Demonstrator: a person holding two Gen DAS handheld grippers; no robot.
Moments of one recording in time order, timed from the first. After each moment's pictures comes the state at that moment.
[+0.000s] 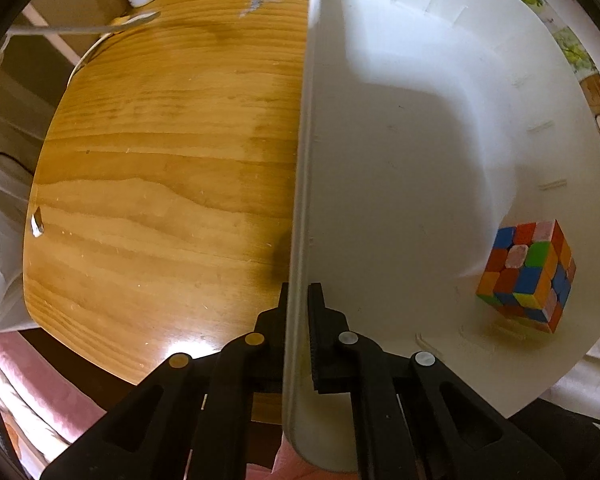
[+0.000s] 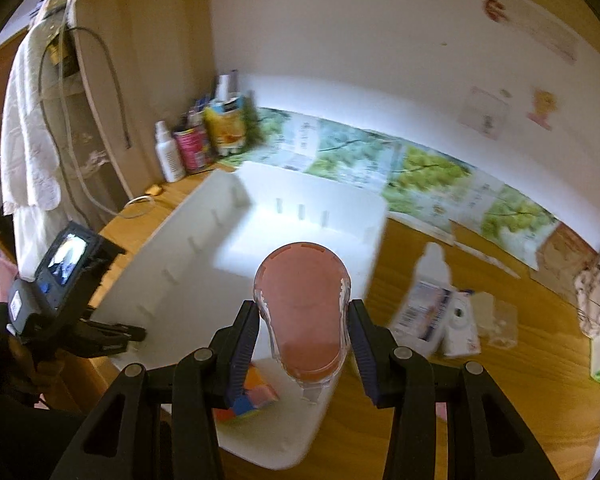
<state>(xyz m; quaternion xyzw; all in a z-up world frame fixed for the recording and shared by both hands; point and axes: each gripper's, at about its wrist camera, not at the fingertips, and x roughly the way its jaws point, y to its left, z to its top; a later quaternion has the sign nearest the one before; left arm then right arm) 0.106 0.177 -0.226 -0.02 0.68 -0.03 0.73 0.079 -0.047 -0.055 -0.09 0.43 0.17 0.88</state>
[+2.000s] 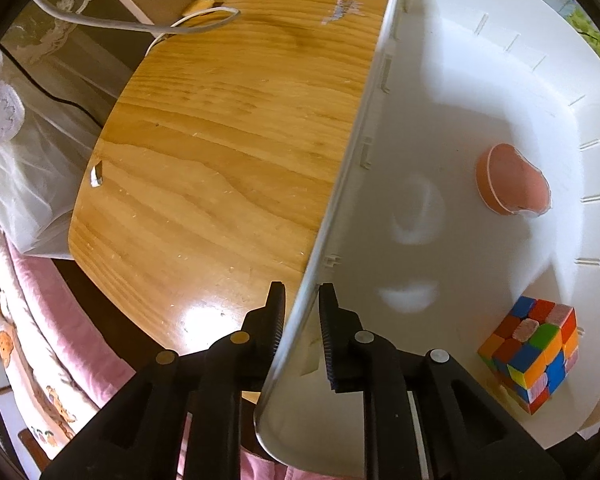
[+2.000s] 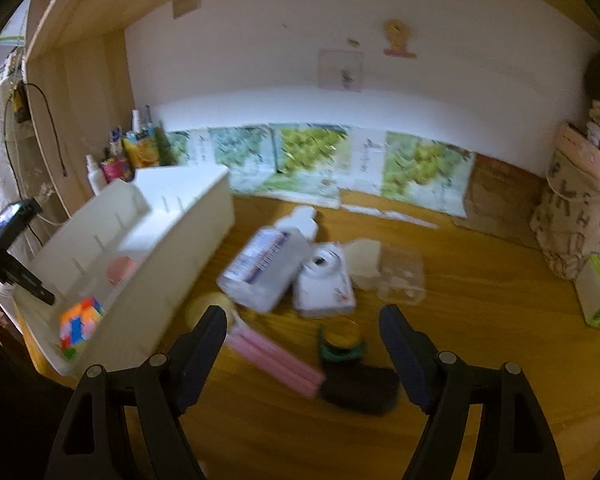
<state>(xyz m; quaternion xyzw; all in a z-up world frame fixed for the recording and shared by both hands) 0.121 0.158 -0.210 -0.04 0.69 0.14 0.71 0.065 -0.245 -0.122 -0.02 0.37 0.11 0.92</state>
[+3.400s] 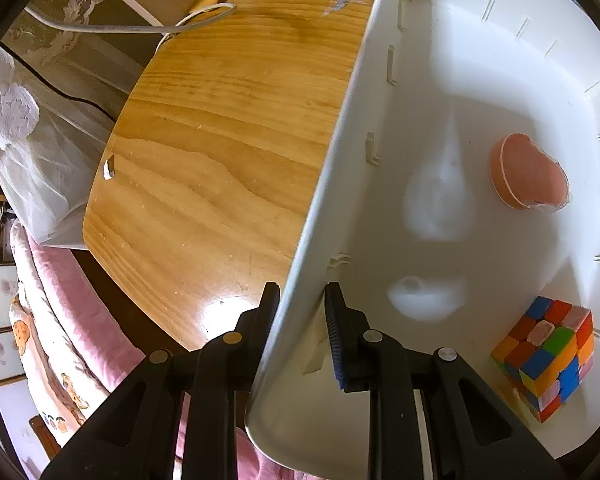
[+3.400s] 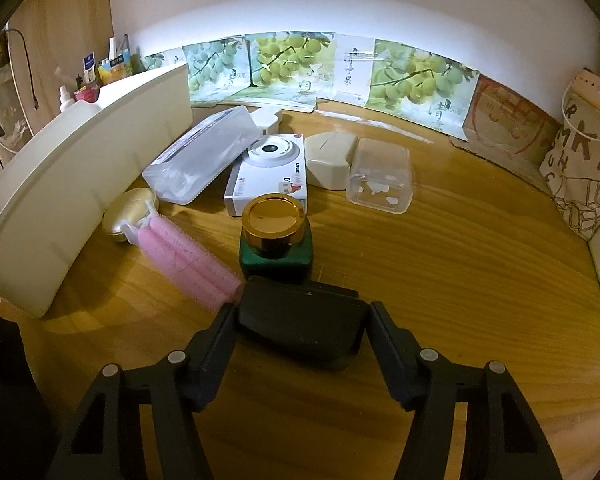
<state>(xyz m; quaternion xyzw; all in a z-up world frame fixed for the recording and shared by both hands) 0.126 0.136 -0.213 -0.02 0.70 0.17 0.70 0.083 -0.277 -0.202 -0.06 0.45 0.11 0.88</state>
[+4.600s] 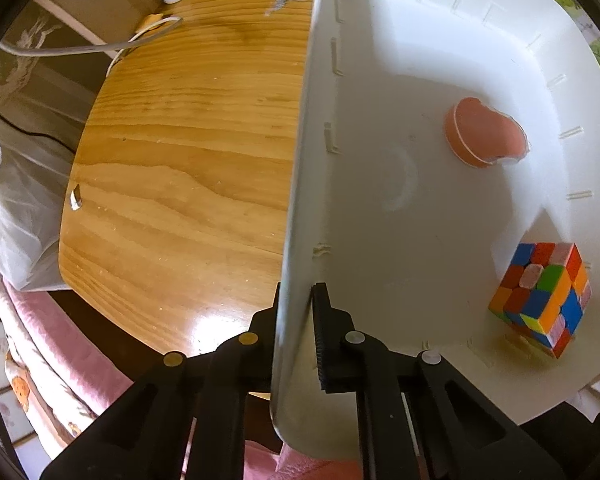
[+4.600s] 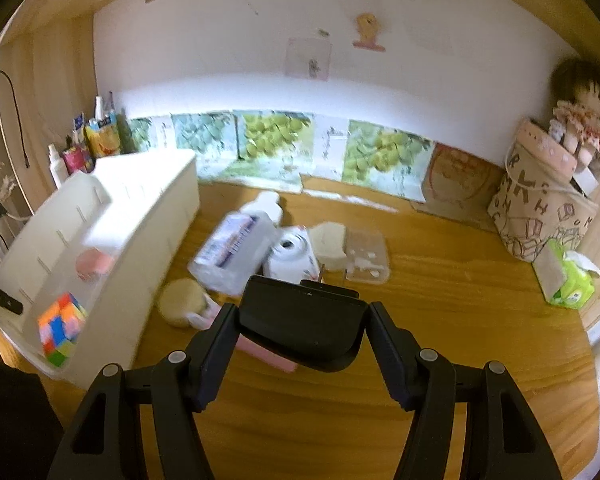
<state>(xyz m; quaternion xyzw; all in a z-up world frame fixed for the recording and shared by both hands) 0.114 0.142 -0.208 0.01 0.70 0.06 0.71 0.056 -0.226 -0.113 -0.04 0.39 0.03 0.92</state>
